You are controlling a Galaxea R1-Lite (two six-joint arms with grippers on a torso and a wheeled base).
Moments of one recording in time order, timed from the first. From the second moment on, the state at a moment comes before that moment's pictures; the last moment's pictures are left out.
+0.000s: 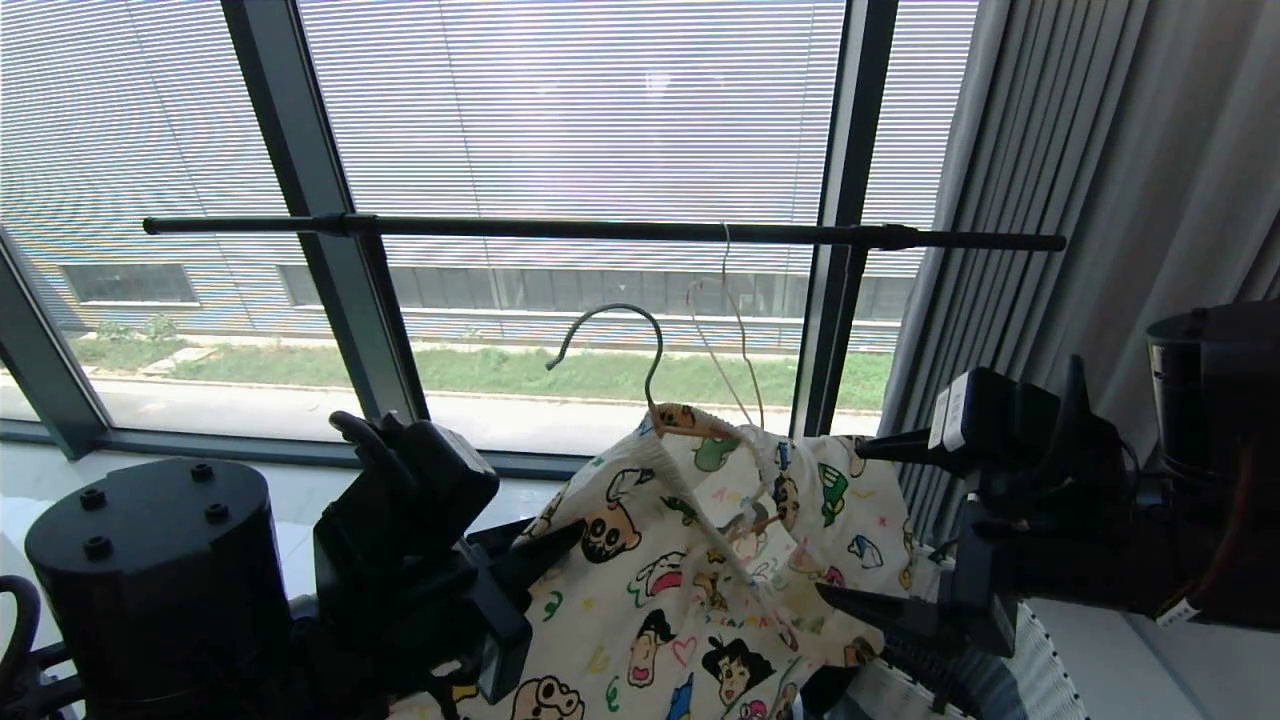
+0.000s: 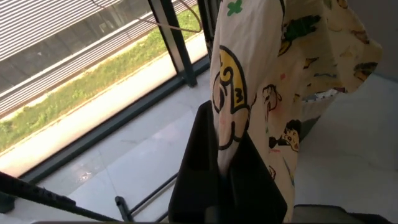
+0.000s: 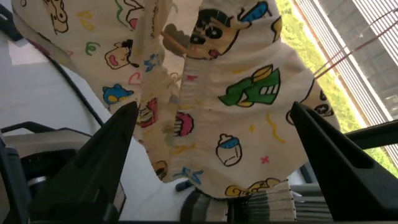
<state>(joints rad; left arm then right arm) -0.71 1.43 -0.39 -0.79 -0.03 0.24 0.79 1.41 -0.81 -0.16 0.19 -0.43</state>
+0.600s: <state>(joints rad) -0.80 1.46 -0.38 -0.79 -0.10 0.30 0.80 1.48 -0.94 0.00 0.28 -0.53</state>
